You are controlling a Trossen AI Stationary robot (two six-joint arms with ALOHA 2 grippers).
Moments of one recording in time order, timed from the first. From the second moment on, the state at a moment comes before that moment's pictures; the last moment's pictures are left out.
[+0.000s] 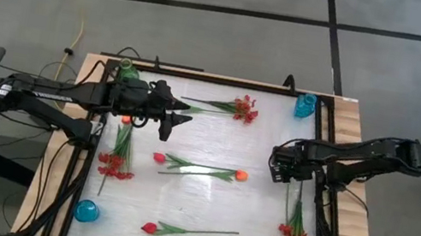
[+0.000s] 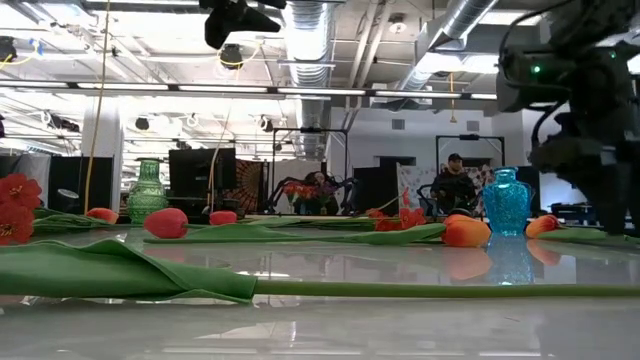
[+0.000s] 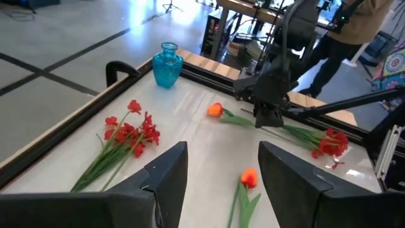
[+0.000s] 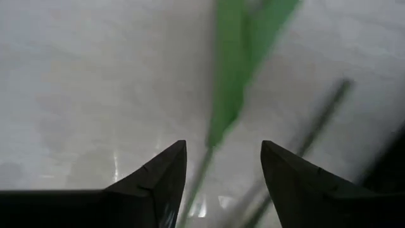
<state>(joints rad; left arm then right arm) 0.09 1.11 1.01 -0.22 -0.17 -0.31 -0.04 1.19 0.55 -0.93 -0.11 1.25</state>
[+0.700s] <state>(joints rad) 0.09 1.11 1.01 -0.30 -0.20 -0.35 -0.04 1.19 0.50 -0.81 -0.11 1.25</state>
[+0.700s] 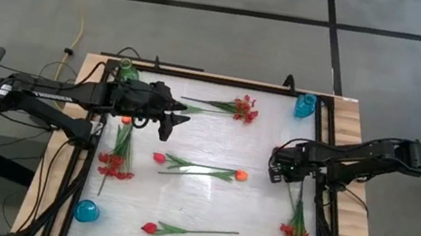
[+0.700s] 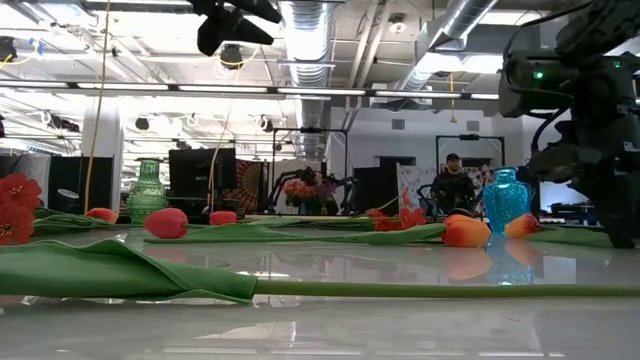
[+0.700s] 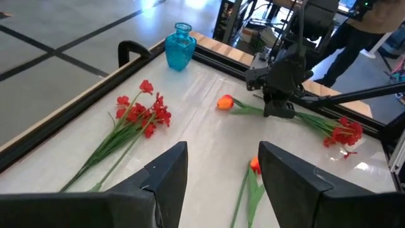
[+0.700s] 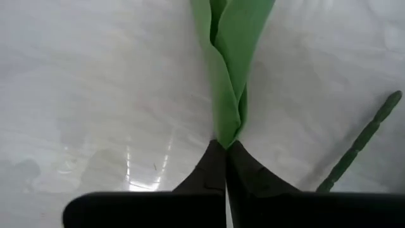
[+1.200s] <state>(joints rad) 0.09 1.11 1.01 -0.30 -0.20 -0.35 -0.09 1.19 0.75 -0.66 0.04 1.08</state>
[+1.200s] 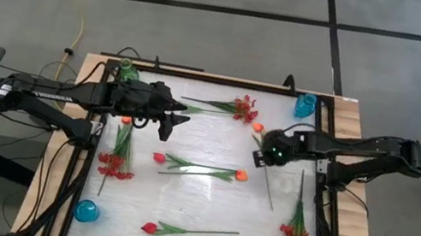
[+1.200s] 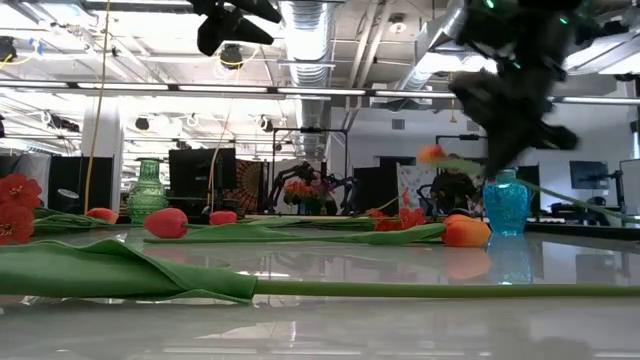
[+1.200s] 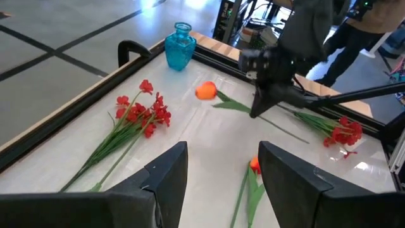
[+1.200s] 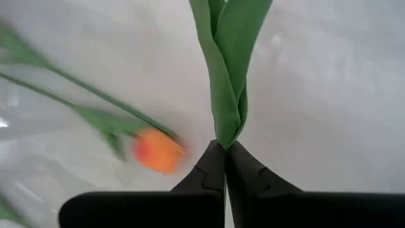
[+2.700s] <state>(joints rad) 0.09 1.11 1.01 -0.36 -0.37 -0.52 -0.89 0.97 1.04 -0.35 0.37 0.10</state>
